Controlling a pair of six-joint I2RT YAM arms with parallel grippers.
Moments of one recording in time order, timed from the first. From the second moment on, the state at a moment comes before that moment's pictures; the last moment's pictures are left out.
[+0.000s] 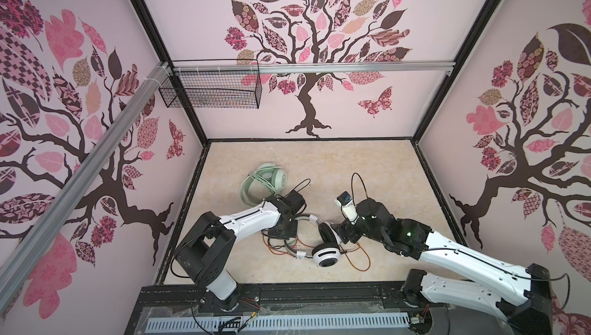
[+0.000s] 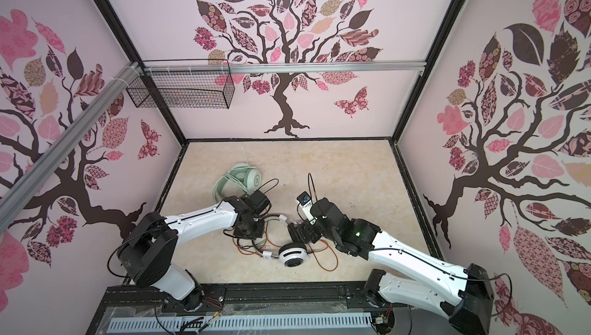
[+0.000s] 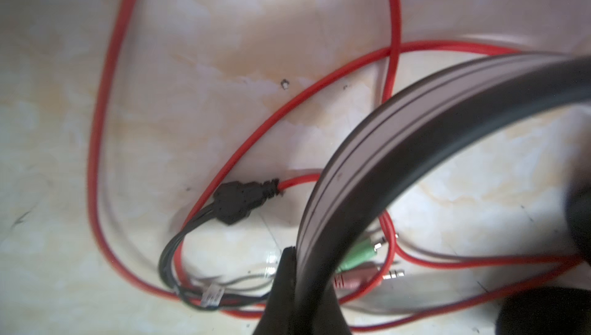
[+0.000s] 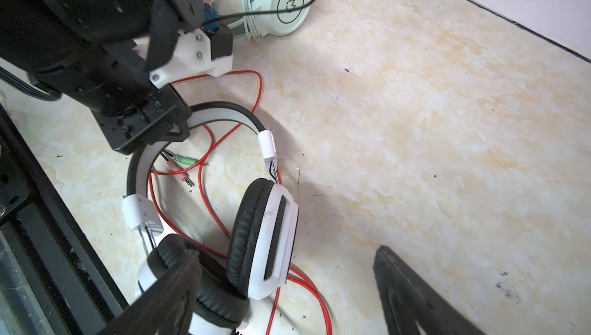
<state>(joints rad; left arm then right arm) -0.72 1.58 0.97 -0.86 -0.02 -0.58 0.93 0.98 0.78 -0.50 0.16 0.13</state>
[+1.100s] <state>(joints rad) -0.57 1.04 1.23 -1.29 -0.06 -0.50 0.54 0.71 0.49 -0.25 -0.53 0.50</state>
